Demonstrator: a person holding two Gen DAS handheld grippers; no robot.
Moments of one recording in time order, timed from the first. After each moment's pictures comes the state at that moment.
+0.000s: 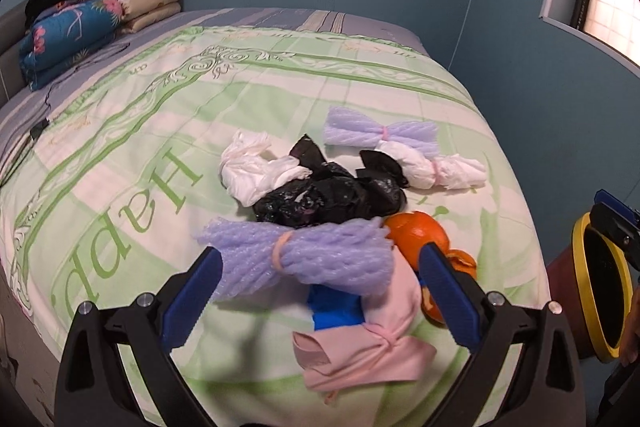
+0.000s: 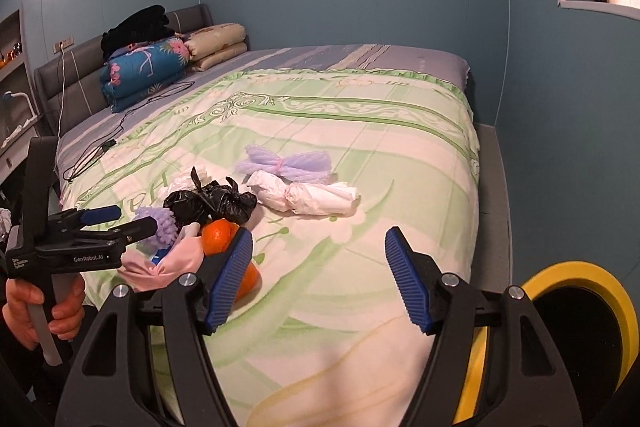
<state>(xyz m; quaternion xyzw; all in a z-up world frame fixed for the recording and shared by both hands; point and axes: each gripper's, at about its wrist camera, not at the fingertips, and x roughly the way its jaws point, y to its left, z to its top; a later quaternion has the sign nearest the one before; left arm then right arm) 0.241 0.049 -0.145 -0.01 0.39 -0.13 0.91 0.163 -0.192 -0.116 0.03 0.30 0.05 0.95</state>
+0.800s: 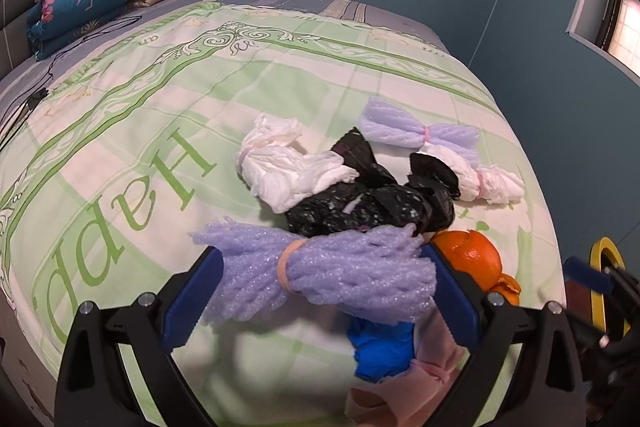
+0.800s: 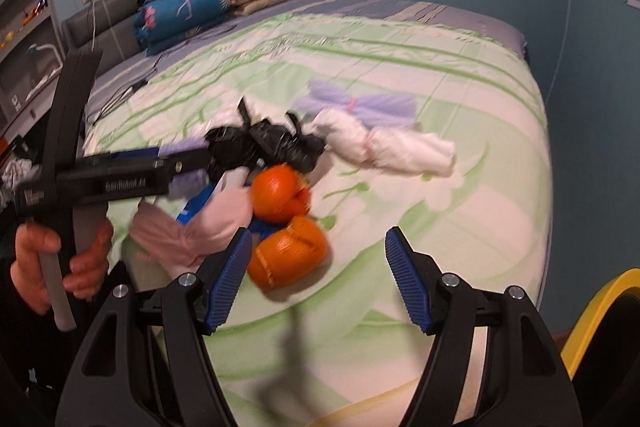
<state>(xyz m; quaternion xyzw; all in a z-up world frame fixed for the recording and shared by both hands) 0.277 0.071 -0.170 -0.05 0.42 -0.11 0.90 0.198 -0.129 -0.168 0.00 0.38 0.14 0.91</state>
